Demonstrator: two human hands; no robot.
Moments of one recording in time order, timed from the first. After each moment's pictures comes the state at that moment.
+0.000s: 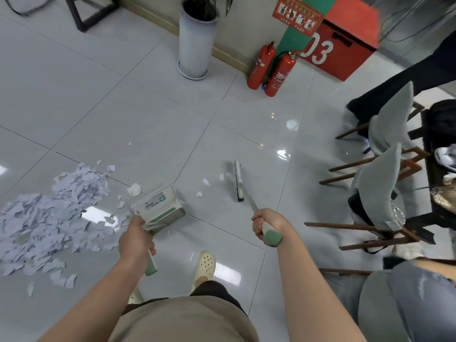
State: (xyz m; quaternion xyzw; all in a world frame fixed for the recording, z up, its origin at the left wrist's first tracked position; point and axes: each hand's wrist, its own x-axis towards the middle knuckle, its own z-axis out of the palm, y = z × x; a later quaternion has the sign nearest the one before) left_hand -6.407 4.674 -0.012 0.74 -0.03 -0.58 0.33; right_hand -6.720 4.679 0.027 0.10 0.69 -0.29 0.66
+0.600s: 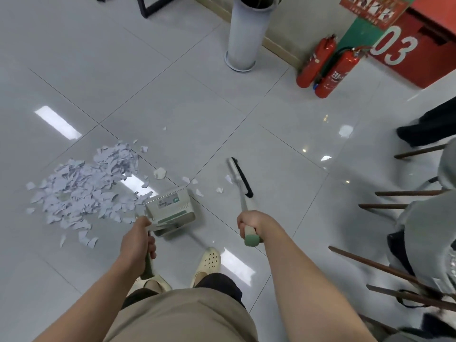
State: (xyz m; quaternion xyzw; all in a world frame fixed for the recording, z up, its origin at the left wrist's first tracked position) left_hand -6.463 4.691 -0.022 0.77 -0.05 -0.56 0.31; right_hand -6.742 4.602 -0.034 -0.14 0.72 0.03 0.67
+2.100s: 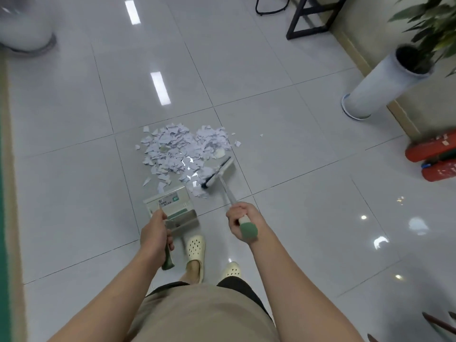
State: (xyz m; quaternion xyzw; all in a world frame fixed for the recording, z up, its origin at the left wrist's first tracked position) left_hand -6.266 4.855 -0.007 0.75 0.18 -0.44 0.47; right_hand -6.418 4.694 -0.010 0.13 0.52 -0.09 0.84
